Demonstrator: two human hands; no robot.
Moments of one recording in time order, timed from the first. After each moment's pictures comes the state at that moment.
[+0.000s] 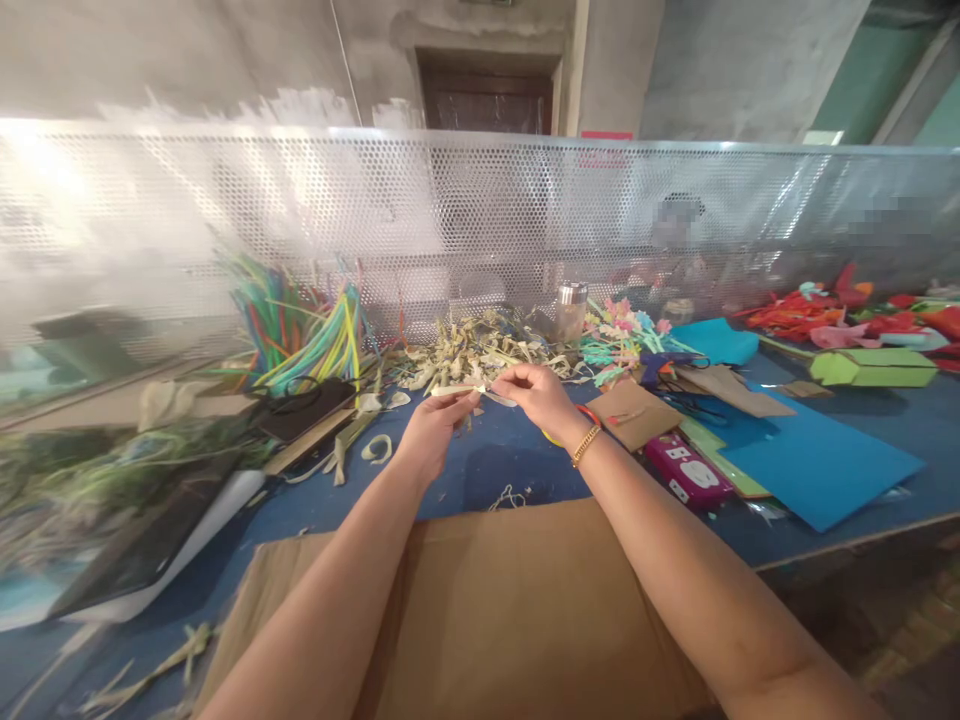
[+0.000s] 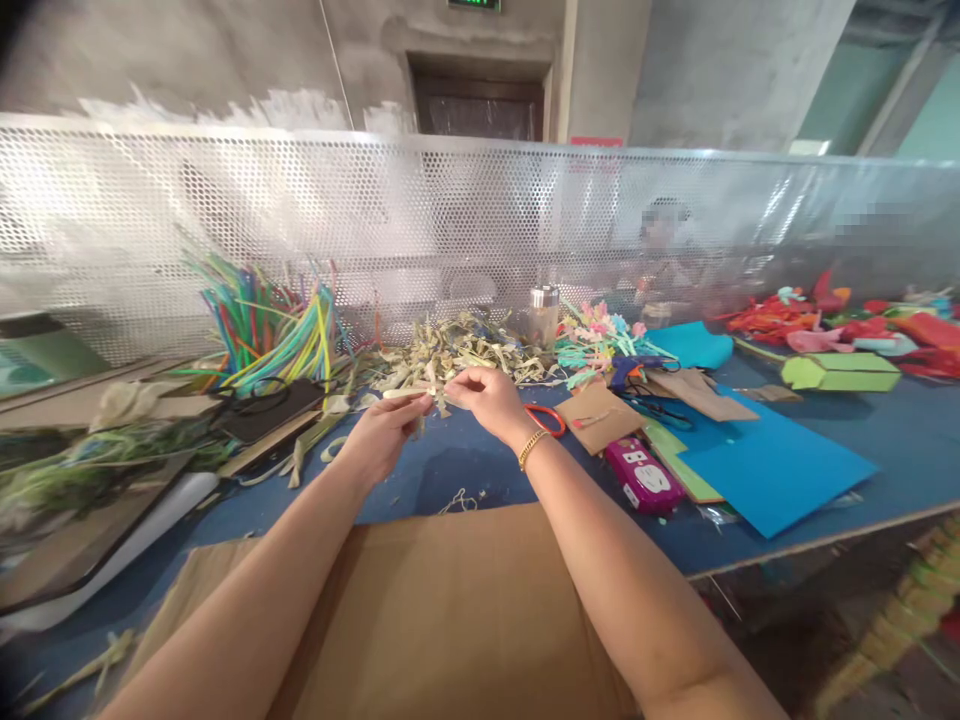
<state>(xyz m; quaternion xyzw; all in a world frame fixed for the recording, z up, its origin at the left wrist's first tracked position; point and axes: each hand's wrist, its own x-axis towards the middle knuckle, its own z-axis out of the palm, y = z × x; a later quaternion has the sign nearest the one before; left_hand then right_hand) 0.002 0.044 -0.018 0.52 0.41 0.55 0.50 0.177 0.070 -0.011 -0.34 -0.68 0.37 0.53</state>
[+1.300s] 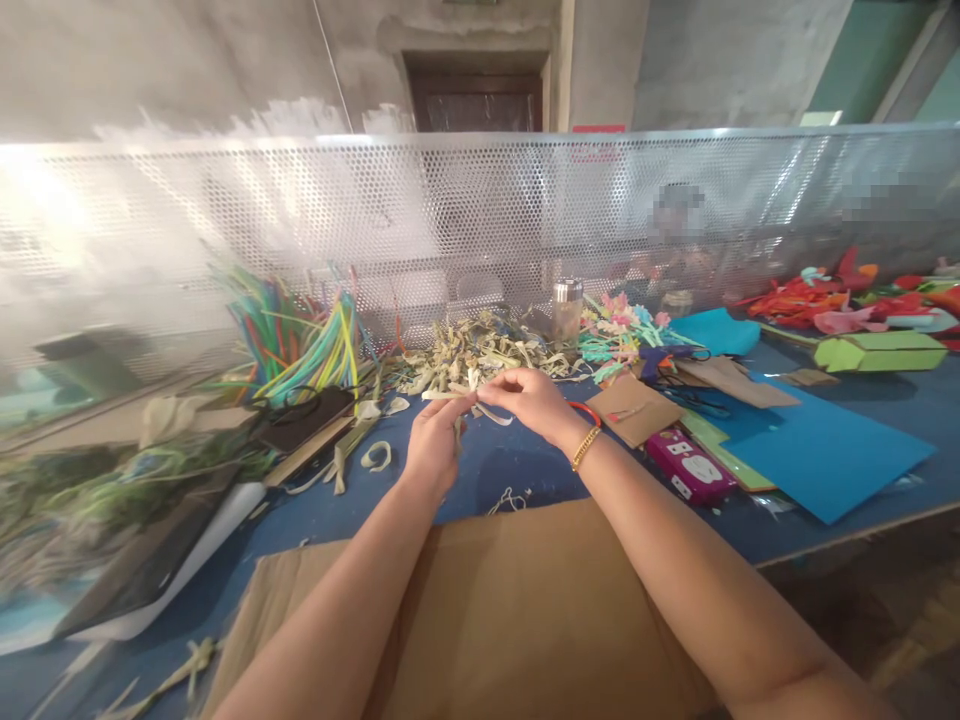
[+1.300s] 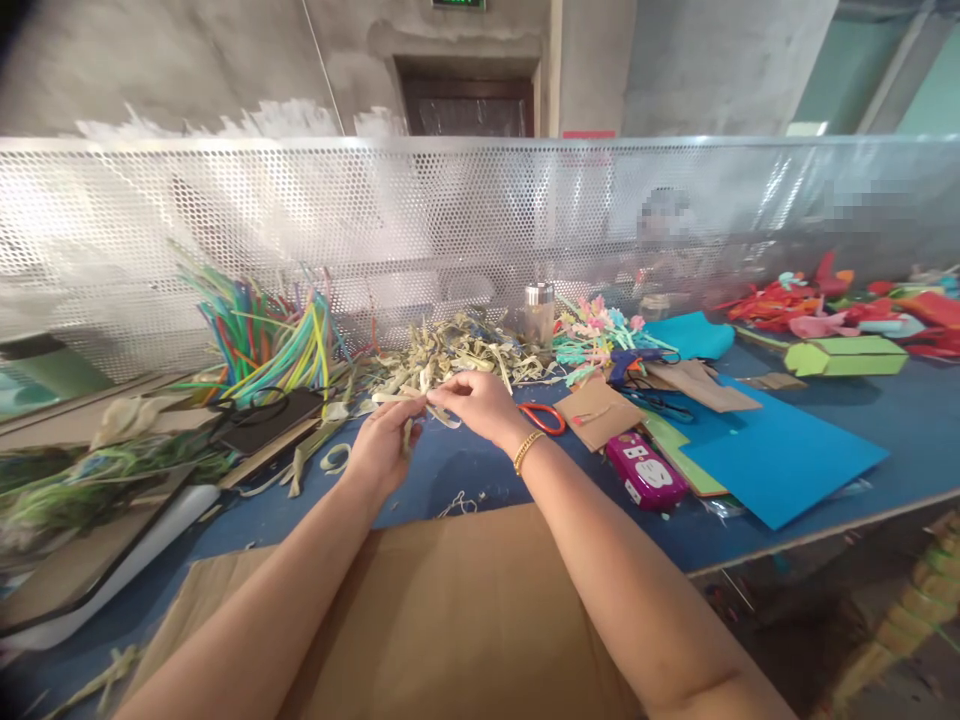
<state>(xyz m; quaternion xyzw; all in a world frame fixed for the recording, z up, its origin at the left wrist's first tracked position) 0.025 0.034 -0.015 0.36 0.43 0.65 0.52 0.172 0.053 0.004 -0.41 -0.68 0.36 0.49</state>
